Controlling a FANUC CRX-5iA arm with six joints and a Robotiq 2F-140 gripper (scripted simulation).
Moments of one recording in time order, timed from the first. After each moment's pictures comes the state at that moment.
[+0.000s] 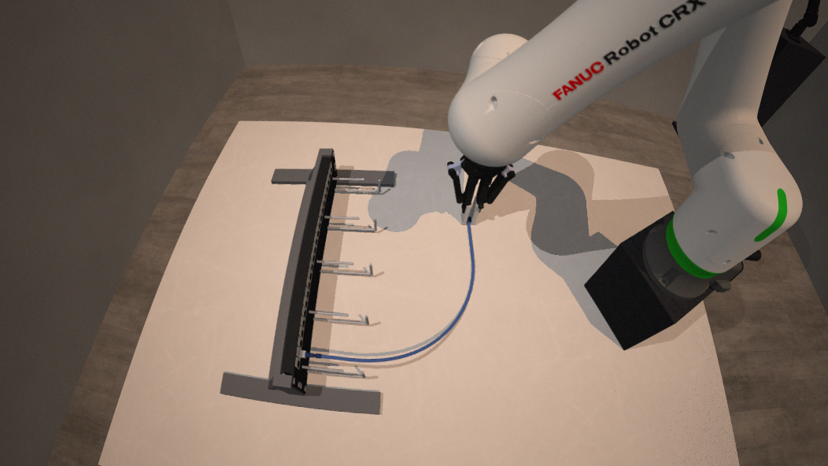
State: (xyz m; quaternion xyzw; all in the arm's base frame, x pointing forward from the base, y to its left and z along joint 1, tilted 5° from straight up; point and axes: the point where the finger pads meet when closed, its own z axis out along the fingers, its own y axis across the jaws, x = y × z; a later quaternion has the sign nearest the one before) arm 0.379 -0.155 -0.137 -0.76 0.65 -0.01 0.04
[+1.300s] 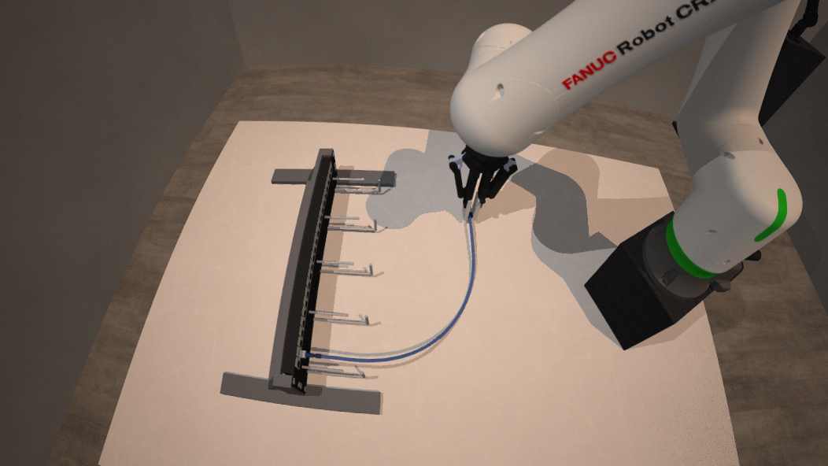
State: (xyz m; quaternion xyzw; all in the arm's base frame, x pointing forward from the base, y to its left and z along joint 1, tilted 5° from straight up) arm 0.378 -0.156 -0.120 -0.76 0.65 -0.01 0.04
